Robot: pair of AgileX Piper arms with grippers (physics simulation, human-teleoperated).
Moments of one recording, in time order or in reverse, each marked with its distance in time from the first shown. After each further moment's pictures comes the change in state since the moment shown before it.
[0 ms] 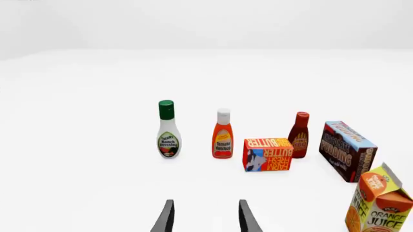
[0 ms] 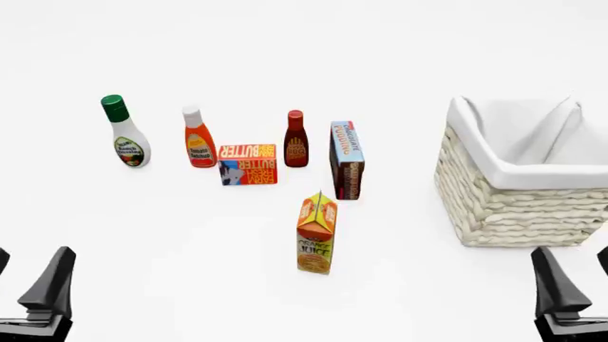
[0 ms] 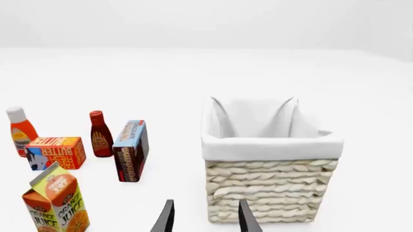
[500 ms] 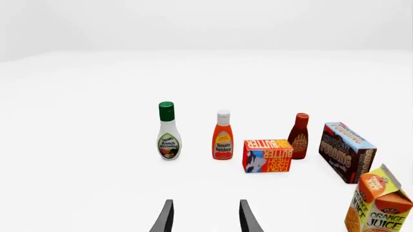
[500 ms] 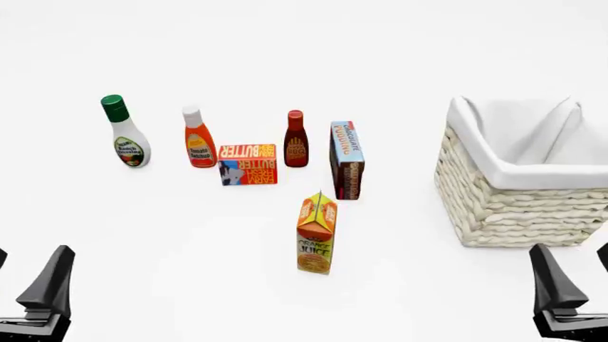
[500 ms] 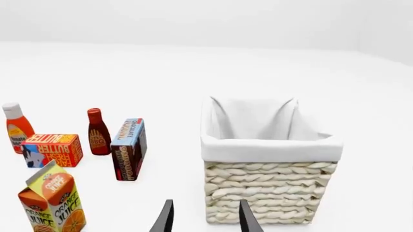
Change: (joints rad) left arm -0.001 0.000 -0.012 0.009 0.002; right arm -0.001 0.039 -0.007 -0.023 -0.021
